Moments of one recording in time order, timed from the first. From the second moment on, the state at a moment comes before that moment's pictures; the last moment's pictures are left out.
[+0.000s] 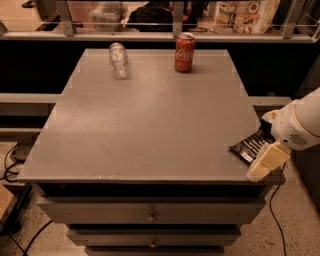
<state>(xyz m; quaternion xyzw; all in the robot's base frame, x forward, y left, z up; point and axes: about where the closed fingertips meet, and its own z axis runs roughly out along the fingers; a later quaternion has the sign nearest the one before) 0.486 -0.242 0.815 -0.53 0.82 0.04 0.21</state>
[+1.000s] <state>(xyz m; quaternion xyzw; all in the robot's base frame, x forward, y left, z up) 0.487 -0.234 0.821 -0.53 0.82 0.05 0.21</state>
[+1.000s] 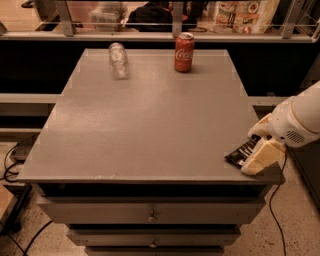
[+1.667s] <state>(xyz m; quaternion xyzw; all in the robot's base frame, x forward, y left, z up) 0.487 -0.233 0.824 -0.53 0.82 0.05 0.21</state>
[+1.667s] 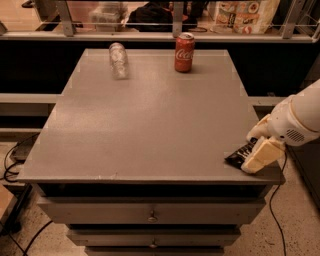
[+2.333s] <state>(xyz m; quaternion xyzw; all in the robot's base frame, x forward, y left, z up) 0.528 -0.185 0.919 -0.59 0.75 0.04 0.30</state>
